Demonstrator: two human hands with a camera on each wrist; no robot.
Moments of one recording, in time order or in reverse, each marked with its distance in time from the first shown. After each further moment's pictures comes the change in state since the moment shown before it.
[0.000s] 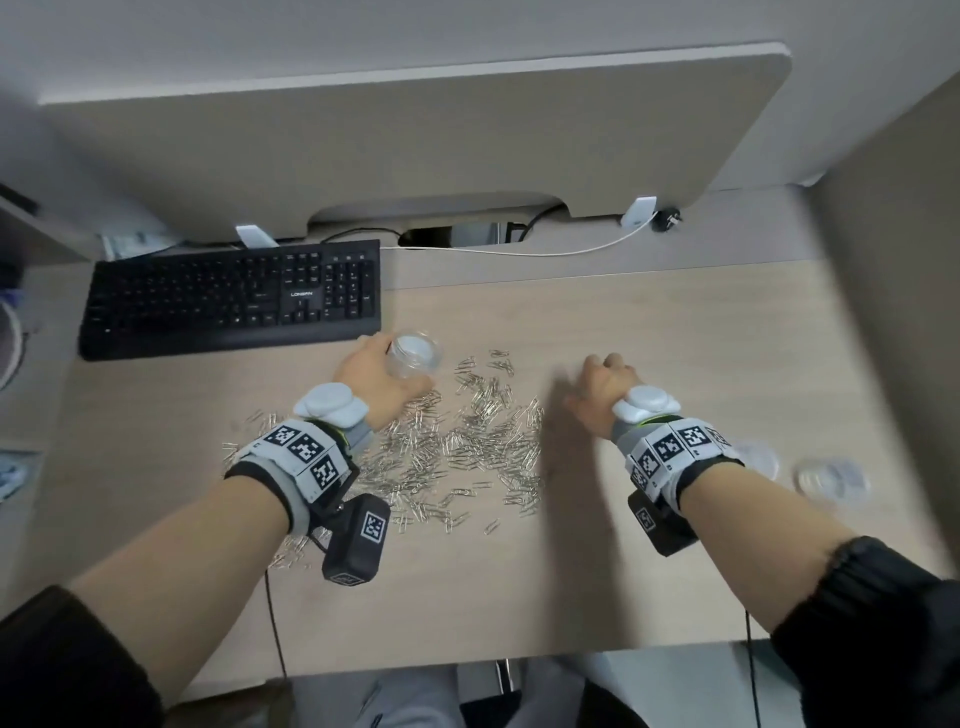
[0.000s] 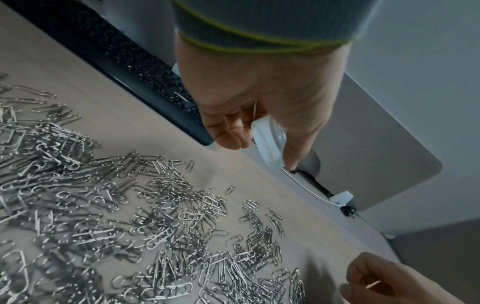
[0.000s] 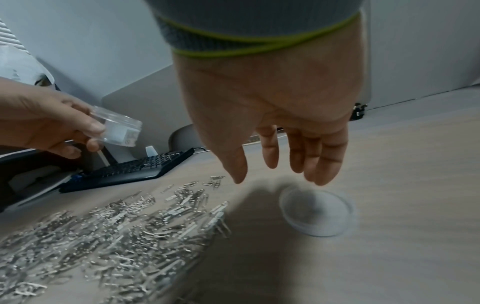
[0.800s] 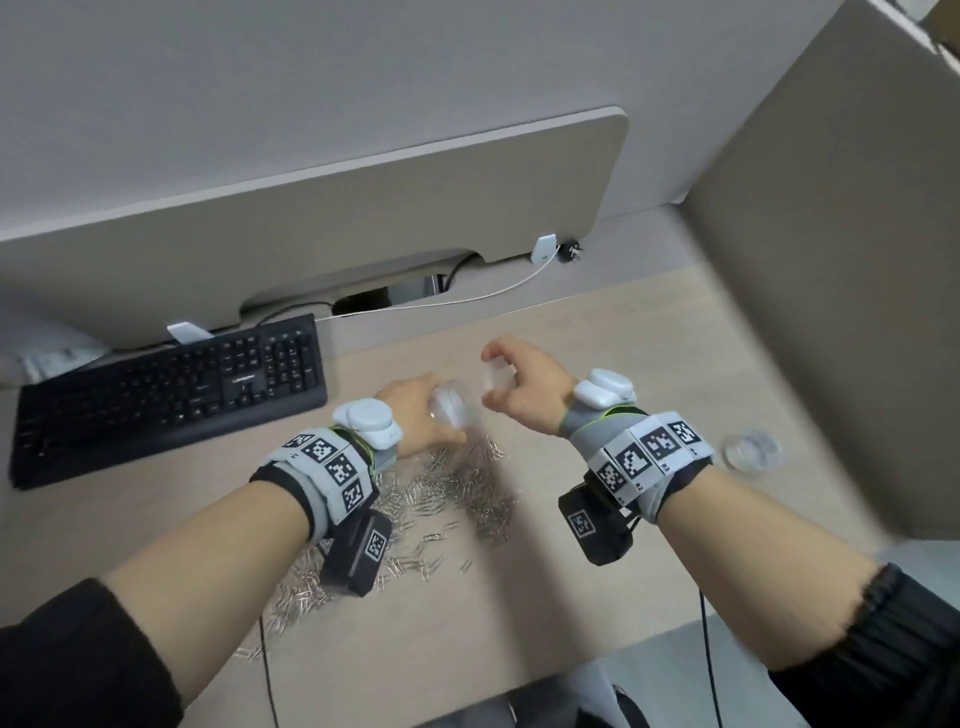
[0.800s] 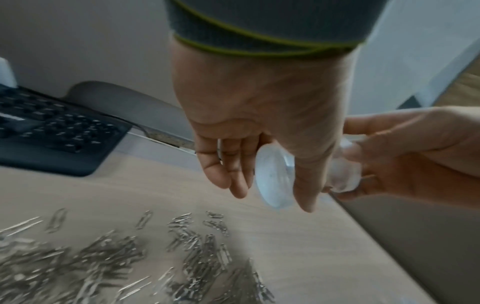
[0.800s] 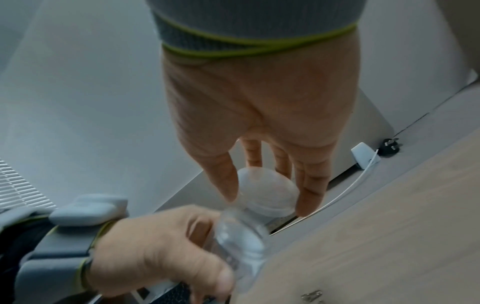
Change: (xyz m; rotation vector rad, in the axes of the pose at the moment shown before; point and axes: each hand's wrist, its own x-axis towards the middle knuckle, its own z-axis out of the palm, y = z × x) left_hand 0.006 0.090 0.018 0.322 -0.340 0.335; right_hand -0.057 -0.032 -0.087 0.705 0.114 -0.195
